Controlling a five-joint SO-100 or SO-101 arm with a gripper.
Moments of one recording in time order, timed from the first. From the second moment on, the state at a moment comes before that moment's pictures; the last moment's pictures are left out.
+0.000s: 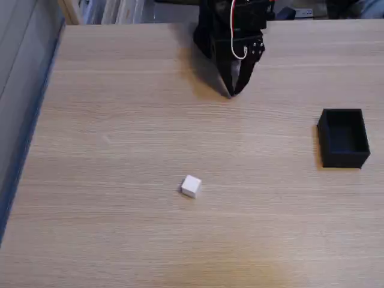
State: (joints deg) arm -8.3 178.3 168.9 74.1 -90.1
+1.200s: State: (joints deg) arm 6.7 119.4 131.6 51.8 -70.7
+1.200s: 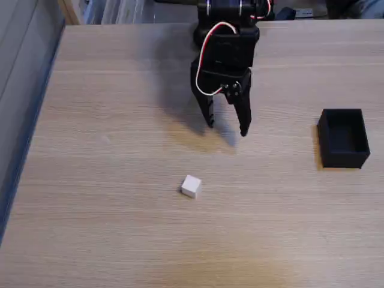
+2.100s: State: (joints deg) arm 13.4 92.6 110.5 47.6 -73.6
